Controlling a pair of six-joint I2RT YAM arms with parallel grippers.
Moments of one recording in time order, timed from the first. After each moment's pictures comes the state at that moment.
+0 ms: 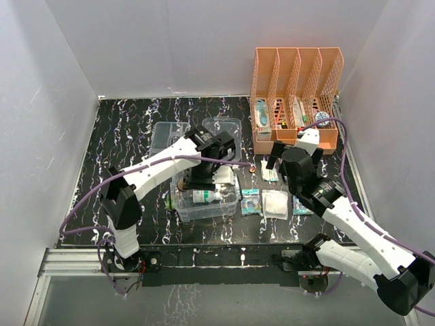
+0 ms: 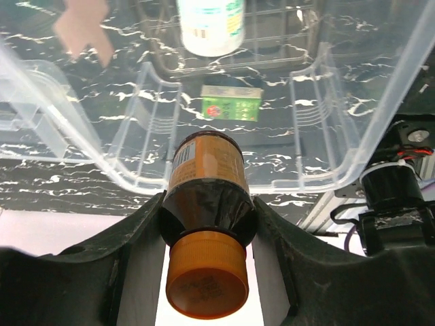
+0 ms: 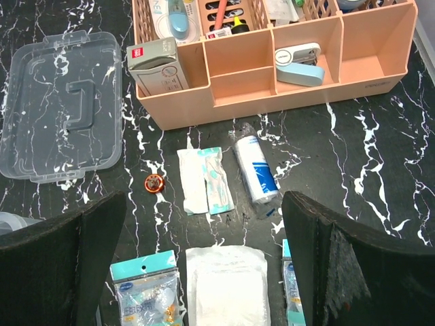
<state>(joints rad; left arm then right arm) -0.89 1.82 1.73 -1.54 -0.18 0.70 0.60 0.89 0.79 -0.40 0.66 0.44</state>
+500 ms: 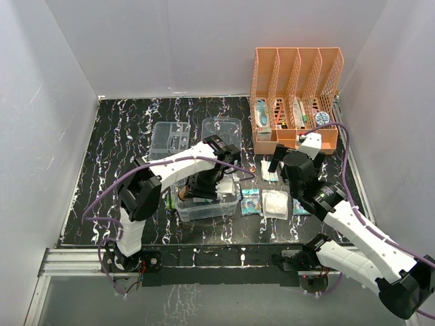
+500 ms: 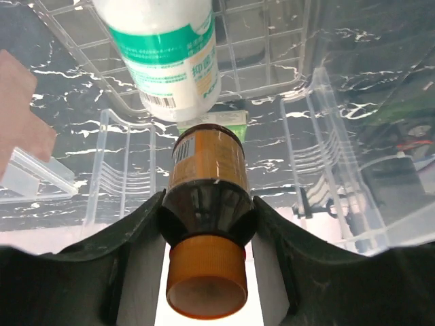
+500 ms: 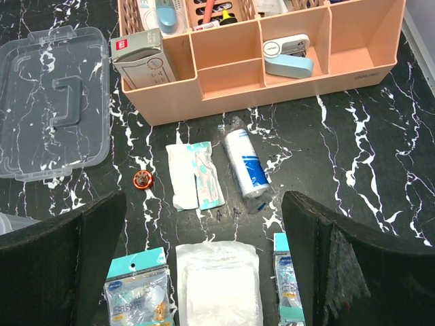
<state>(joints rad) -0.91 1.97 1.65 -1.53 -0.16 0.72 0.60 0.85 0.74 -0.40 0.68 0.45</state>
